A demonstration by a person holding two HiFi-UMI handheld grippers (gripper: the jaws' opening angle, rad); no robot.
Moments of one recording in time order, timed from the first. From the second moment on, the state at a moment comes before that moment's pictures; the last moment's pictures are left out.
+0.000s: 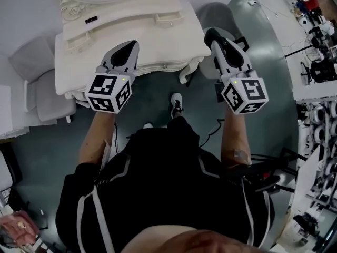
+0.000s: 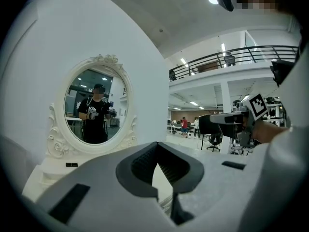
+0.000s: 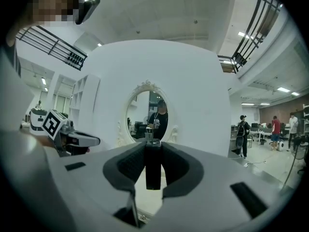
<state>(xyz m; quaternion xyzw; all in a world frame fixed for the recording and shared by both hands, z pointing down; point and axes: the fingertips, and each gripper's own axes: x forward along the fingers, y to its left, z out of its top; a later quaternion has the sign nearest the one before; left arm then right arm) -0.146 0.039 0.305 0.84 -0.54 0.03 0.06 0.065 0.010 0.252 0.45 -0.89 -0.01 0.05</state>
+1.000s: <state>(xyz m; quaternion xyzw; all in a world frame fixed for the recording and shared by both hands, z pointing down) -0.100 -0.148 0.306 0.79 -0.61 0.05 0.07 0.081 -0.218 0.269 0.33 -0.94 0.00 0.05</state>
